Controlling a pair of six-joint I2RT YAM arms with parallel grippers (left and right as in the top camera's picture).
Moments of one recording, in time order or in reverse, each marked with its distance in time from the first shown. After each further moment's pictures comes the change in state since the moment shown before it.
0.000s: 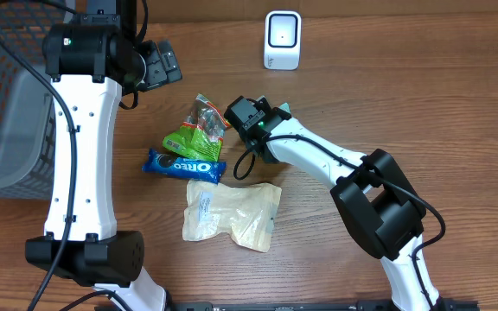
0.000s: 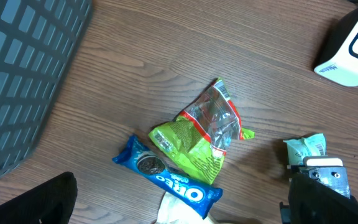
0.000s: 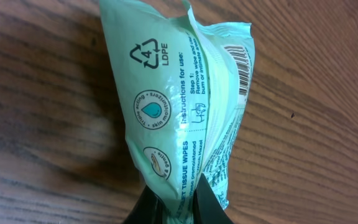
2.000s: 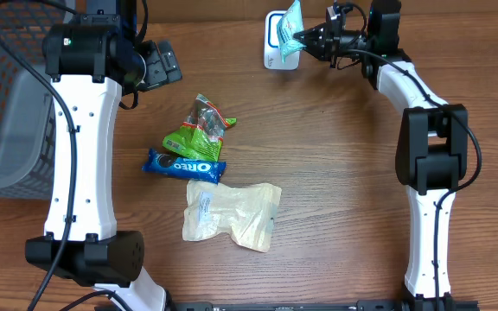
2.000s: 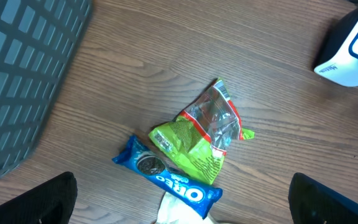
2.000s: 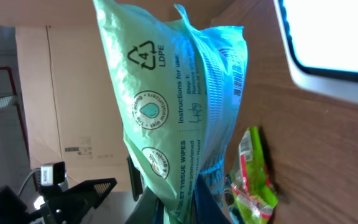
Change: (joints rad) left arm 0.000 0.000 0.000 0.000 0.000 0.000; right arm -0.645 0.351 0.349 1.126 -1.778 1.132
